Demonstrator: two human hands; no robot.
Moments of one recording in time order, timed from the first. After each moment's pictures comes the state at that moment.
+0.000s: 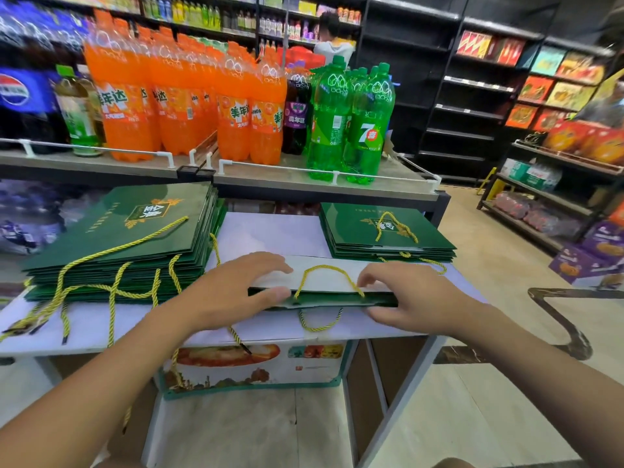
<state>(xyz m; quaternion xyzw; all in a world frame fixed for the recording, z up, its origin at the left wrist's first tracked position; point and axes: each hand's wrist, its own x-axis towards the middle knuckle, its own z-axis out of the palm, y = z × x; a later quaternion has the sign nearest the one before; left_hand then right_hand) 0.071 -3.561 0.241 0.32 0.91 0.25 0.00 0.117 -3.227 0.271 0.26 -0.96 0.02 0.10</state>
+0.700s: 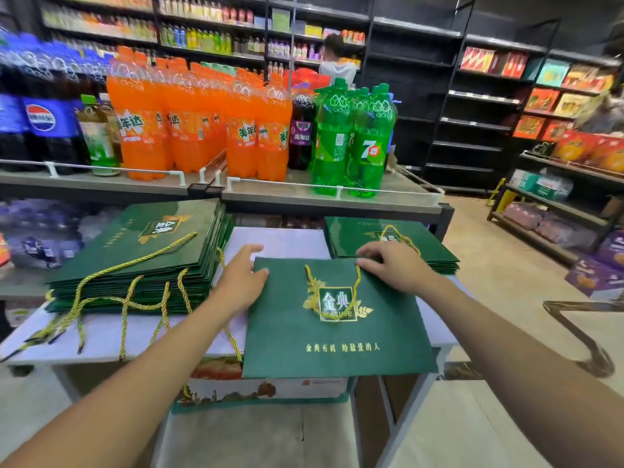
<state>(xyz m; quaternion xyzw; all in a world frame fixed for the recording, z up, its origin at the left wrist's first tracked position) 0.019 -3.531 0.221 0.01 0.86 0.51 -0.06 0.024 -3.221 0.272 0.10 -0.98 0.11 0.10</state>
